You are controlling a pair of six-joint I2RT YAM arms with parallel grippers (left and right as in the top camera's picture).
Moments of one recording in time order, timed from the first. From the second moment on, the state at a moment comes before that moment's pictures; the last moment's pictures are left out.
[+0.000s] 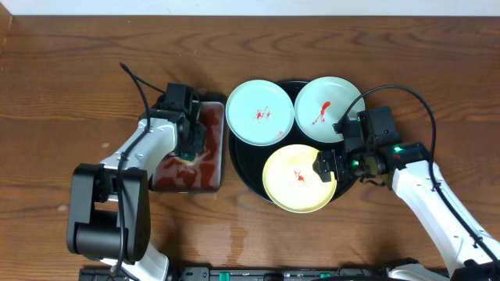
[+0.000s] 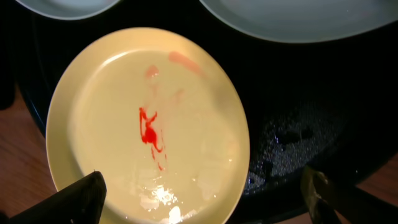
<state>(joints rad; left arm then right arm) -0.13 1.77 1.02 -0.59 -0.03 -0.04 0.23 1.37 0.85 -0.72 -0.30 0.11</state>
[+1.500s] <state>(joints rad) -0.11 1.42 1.04 -0.76 0.00 -0.36 0.24 1.45 0.78 -0.58 -0.28 0.19</state>
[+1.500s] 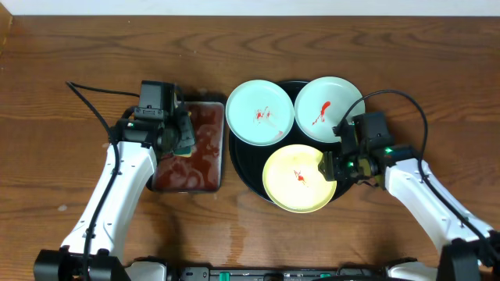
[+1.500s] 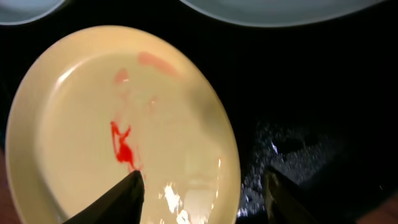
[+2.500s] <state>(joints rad) -0.11 1.42 1.04 -0.68 0.18 -0.44 0.24 1.61 0.77 -0.49 -0.31 0.23</state>
